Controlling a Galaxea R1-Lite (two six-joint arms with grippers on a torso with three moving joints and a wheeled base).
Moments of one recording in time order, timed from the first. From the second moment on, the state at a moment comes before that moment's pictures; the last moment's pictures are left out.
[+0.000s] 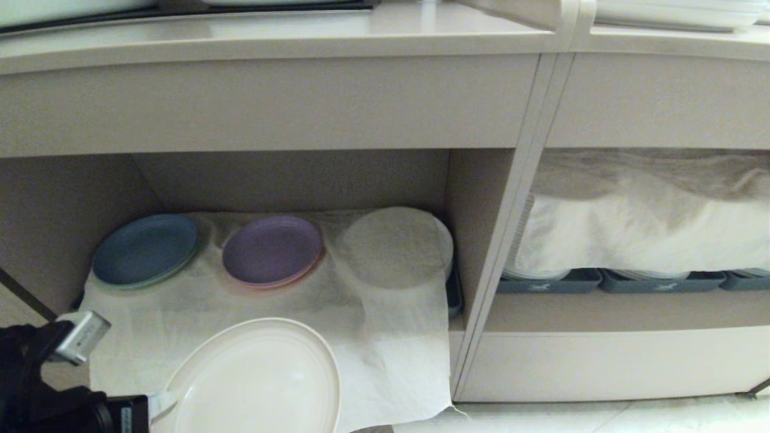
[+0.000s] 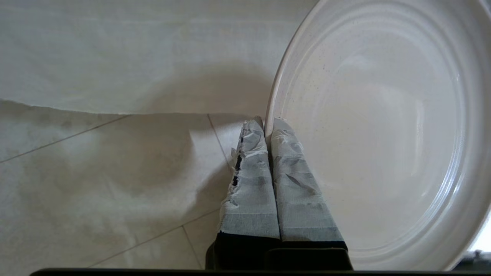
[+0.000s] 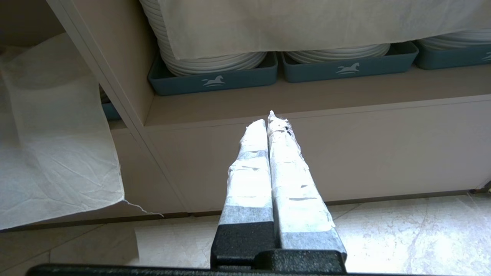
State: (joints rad) left arm -0.24 1.06 -0.32 -0.03 0.01 -0.31; right arm 0.00 0.00 0.00 -0.01 -0.06 0.09
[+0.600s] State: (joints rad) left arm -0.19 0.98 -0.28 0.04 -0.01 -0.22; right arm 0.00 0.00 0.00 -0.01 -0.05 0.09
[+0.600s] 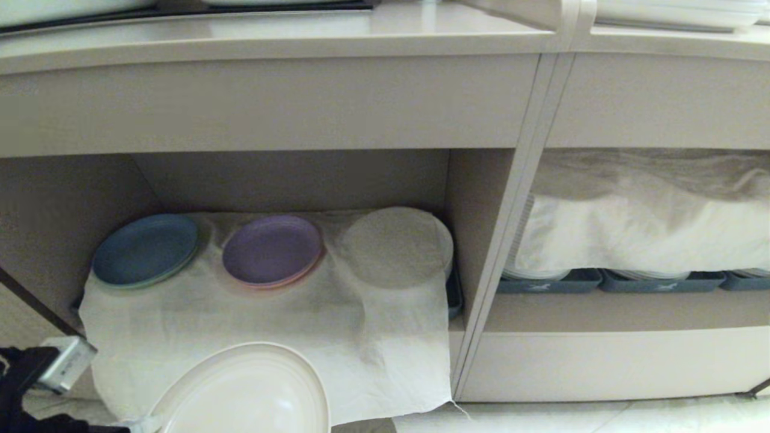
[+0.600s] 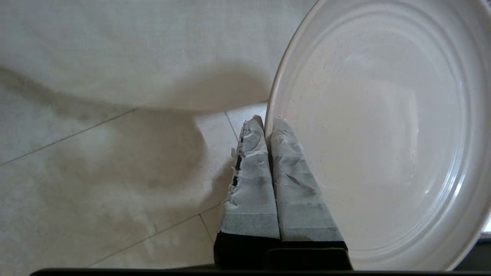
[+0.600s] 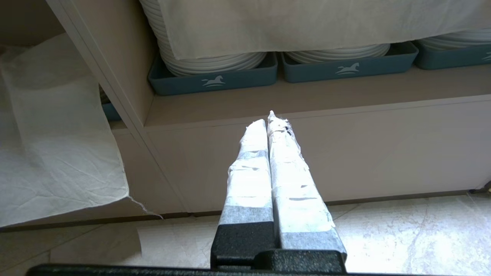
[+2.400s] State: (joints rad) left arm -0.19 0.80 -0.27 0.22 -0.07 -0.32; right arm 0.00 0.00 0.00 -0.01 -0.06 0.09
